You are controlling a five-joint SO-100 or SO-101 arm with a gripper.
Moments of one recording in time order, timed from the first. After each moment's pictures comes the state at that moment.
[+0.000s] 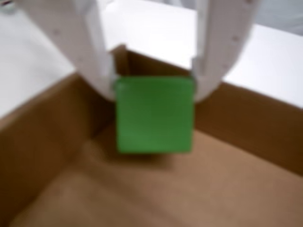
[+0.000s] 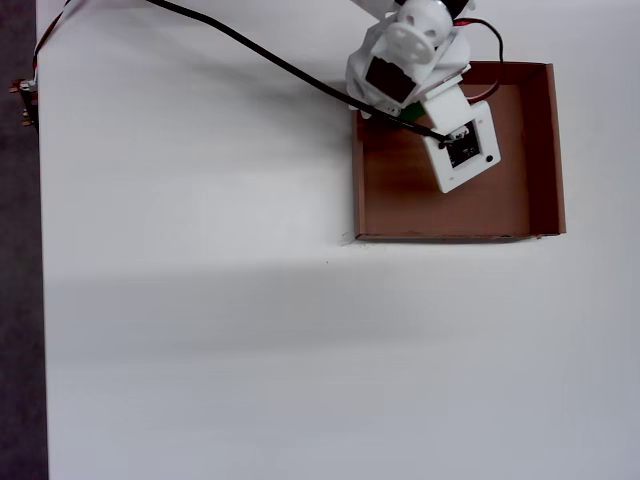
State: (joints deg) arm -54.5 63.5 69.3 72.7 -47.0
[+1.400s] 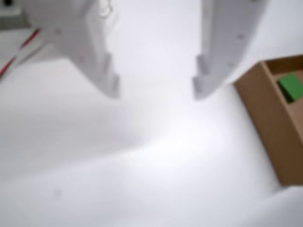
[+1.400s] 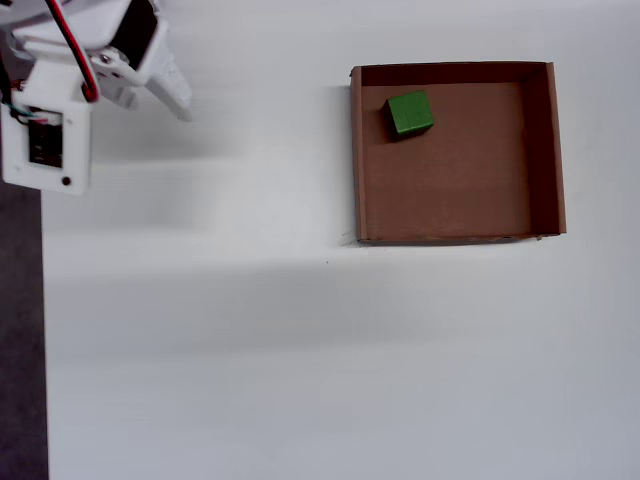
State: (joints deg) arm -4.0 133.8 127.8 70.2 -47.0
